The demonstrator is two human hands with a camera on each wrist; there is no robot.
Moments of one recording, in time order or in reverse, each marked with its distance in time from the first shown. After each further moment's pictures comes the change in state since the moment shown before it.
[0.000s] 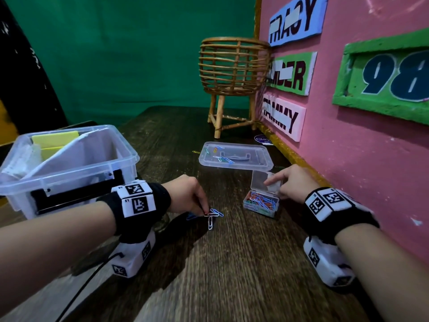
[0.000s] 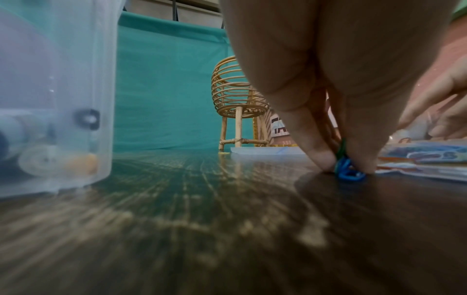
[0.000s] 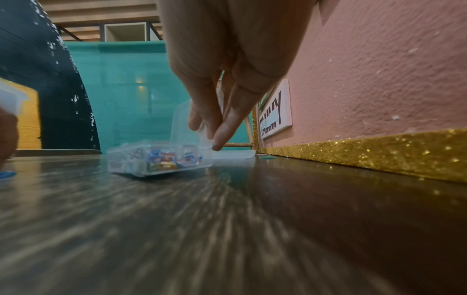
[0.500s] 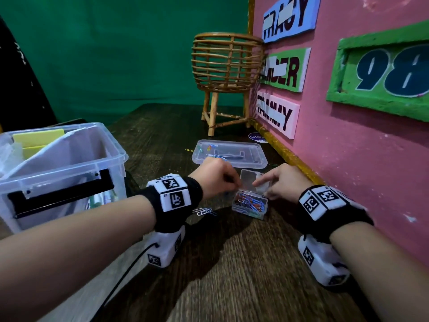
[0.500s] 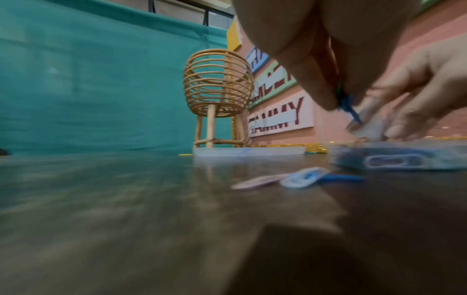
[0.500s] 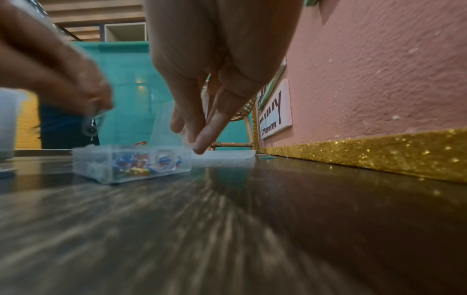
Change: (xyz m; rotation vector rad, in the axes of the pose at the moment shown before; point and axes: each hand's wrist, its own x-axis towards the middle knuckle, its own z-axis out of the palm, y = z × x) left_hand 0.037 0.057 -0.002 -0.118 0.353 0.182; right_hand -0.002 -0.005 0.000 0.078 -0.111 -0.018
